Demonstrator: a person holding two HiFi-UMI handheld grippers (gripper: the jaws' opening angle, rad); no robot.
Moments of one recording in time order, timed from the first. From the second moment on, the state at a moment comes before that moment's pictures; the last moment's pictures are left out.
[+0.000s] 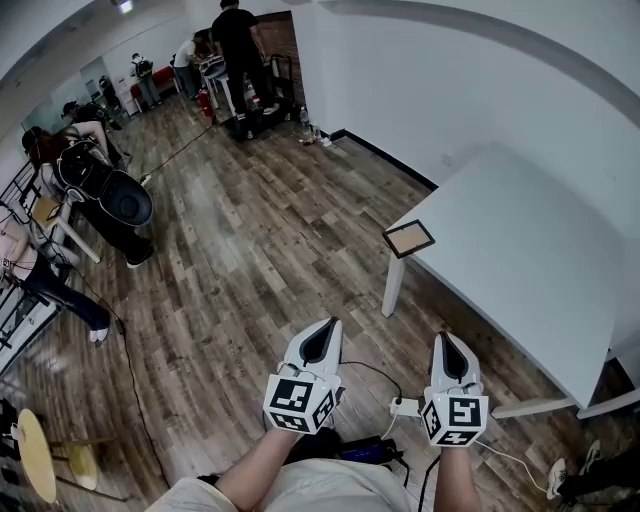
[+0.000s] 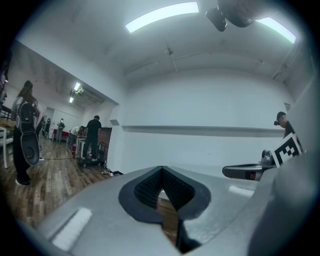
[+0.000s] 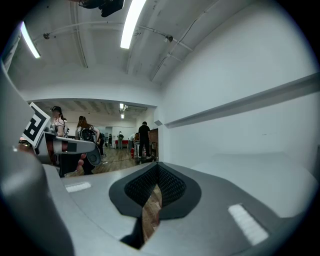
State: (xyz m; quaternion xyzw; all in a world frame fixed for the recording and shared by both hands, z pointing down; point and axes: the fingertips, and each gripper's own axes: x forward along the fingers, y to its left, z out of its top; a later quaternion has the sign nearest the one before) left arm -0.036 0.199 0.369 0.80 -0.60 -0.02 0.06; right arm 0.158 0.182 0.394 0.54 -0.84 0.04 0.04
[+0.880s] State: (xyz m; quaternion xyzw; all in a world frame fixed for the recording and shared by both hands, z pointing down) left arm -0.111 0.061 0.368 0.82 -0.57 -0.04 0.07; right arm 0.073 0.056 0.395 0.56 -0.83 0.03 0.07
